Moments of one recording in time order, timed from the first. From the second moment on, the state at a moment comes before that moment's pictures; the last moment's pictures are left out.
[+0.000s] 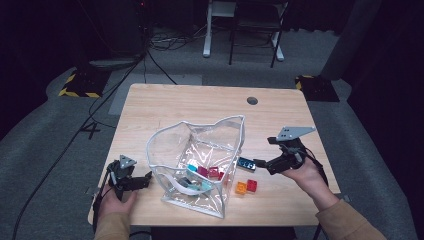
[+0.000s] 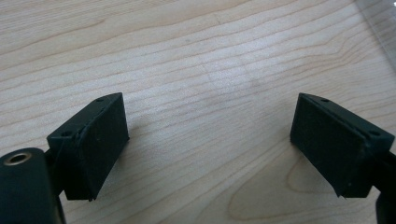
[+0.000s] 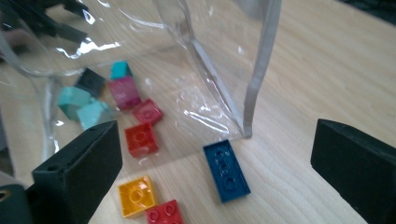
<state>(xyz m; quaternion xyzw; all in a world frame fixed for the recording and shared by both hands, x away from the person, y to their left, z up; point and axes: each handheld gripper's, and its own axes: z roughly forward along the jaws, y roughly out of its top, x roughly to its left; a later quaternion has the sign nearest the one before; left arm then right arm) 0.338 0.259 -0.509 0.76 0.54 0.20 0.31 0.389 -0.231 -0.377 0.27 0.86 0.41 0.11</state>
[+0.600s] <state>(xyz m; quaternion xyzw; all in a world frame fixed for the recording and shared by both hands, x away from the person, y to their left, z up) 0.338 0.259 -0.509 0.76 0.54 0.20 0.31 0.416 -0.214 -0.449 0.30 0.90 0.31 0.11</state>
